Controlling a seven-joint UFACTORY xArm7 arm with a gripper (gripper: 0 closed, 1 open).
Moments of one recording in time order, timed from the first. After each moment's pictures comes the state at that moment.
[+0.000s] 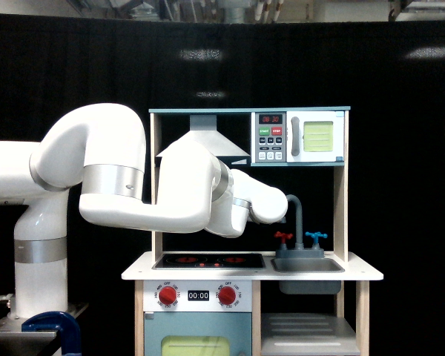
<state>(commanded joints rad) 2.16 -1.40 -1.74 0.89 0.19 0.35 -1.76</state>
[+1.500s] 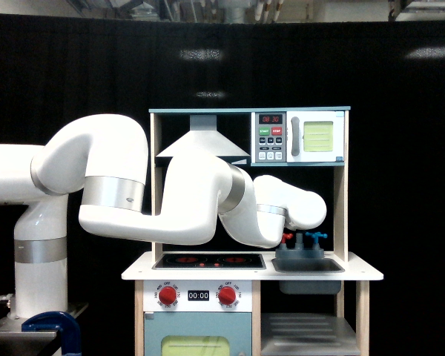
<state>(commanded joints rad) 2.15 -1.44 -1.76 1.11 0.07 0.57 -1.69</state>
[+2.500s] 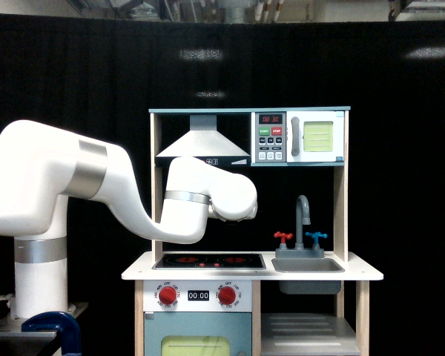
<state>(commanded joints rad) 1.34 -1.37 -1.66 0.62 0.00 0.88 -1.67</state>
